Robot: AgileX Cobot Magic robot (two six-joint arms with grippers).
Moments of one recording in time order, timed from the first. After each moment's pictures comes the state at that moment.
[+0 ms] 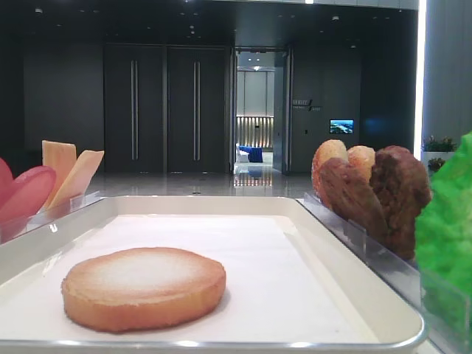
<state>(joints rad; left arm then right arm) 0.01 -0.02 -0.47 0.05 1.11 0.03 0.06 0.79 -0.90 0.20 1.22 -0.04</state>
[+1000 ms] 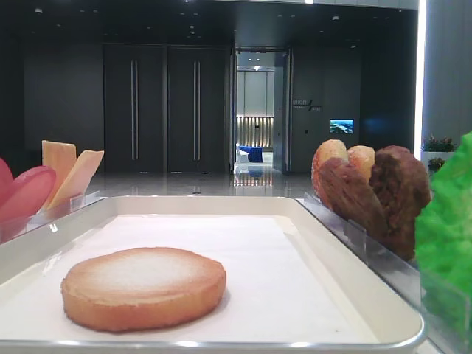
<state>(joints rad) 0.01 -0.02 -0.47 0.05 1.11 0.03 0.55 0.93 -0.90 0.12 1.22 0.25</state>
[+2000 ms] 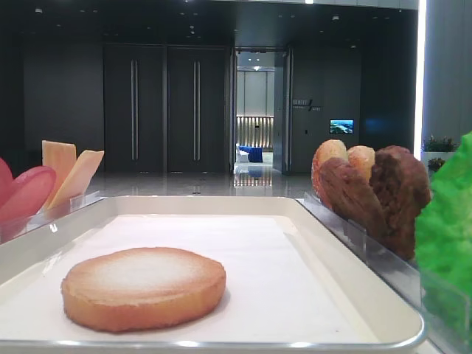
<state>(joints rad) 0.01 -0.02 -0.47 0.05 1.11 0.03 0.64 0.99 -0.90 0.11 1.22 0.30</state>
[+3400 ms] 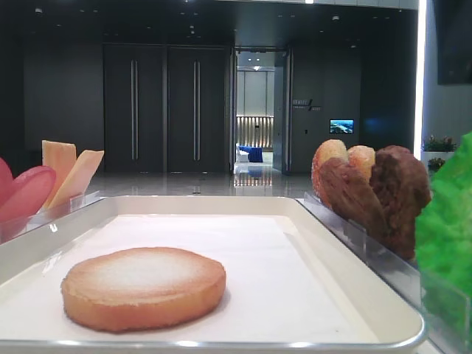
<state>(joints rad) 0.01 -0.02 -0.47 0.05 1.11 0.03 0.64 1.30 -0.90 0.13 1.09 0.37</state>
